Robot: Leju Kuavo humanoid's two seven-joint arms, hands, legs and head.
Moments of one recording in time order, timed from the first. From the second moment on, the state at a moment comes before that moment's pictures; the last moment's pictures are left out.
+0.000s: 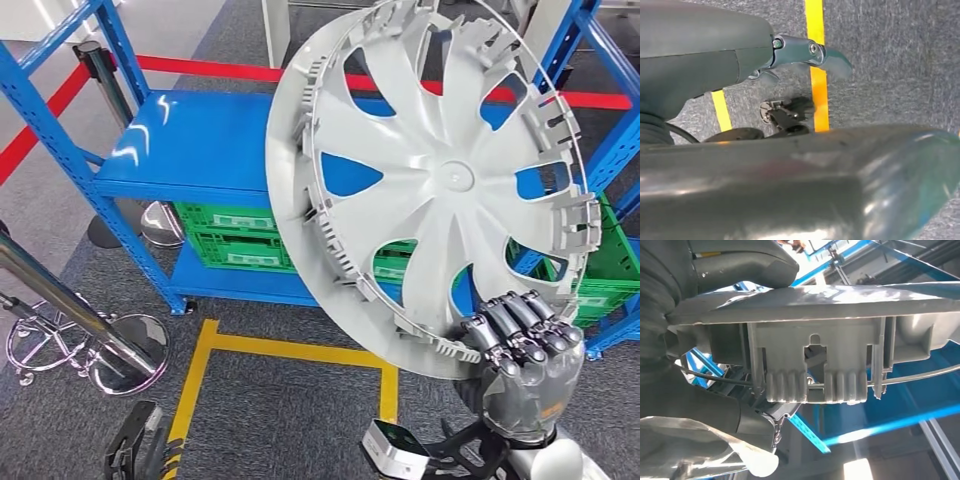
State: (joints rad) left arm 0.28 0.36 -0.68 -1.24 0.55 0.22 0.26; right arm -0.12 -0.31 0.65 -1.95 1.50 -0.66 0.10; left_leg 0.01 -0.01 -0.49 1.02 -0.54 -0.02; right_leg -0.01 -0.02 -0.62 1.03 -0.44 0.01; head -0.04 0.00
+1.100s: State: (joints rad) left arm 0.15 0.36 -0.91 -1.07 0.66 0.29 0.15; right arm -0.03 -0.32 0.58 -2.04 1.50 -0.66 0.09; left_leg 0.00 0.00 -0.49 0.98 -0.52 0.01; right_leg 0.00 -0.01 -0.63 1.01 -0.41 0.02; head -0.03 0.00
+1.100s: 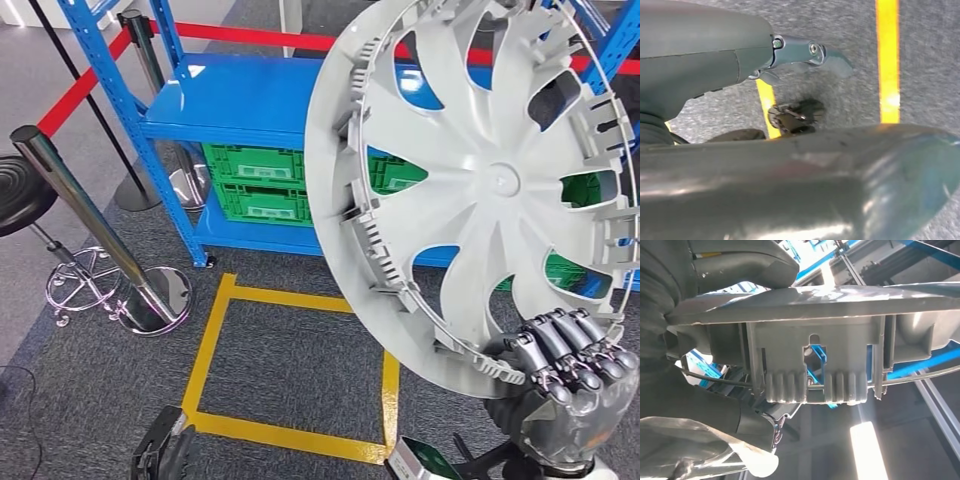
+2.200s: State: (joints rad) left arm 0.08 0.36 -0.98 -1.02 0.59 0.30 0.17; right arm -0.07 -0.33 0.63 -1.95 1.50 -0.66 0.11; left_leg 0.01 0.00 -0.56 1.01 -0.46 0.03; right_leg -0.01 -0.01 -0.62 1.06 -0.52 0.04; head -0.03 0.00
